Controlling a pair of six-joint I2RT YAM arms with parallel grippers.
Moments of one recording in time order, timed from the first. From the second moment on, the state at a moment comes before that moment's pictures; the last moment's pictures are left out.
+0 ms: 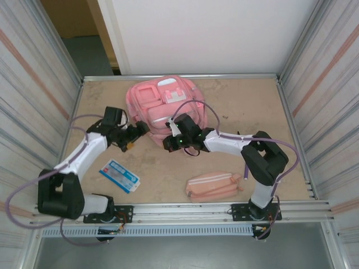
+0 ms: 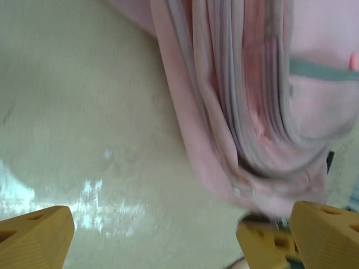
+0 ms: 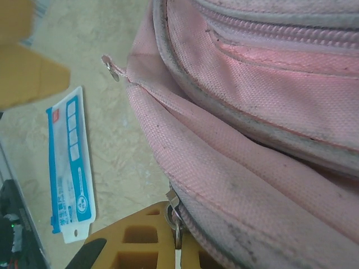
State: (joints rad) left arm -0.21 1.26 0.86 -0.60 0.36 -0.77; right arm 0.83 1.80 1.10 -0.07 -0.35 0.50
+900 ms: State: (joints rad) left arm -0.34 1.25 0.71 -0.31 0.19 -1.06; right arm 0.95 1.80 1.15 -0.11 -0.27 0.45
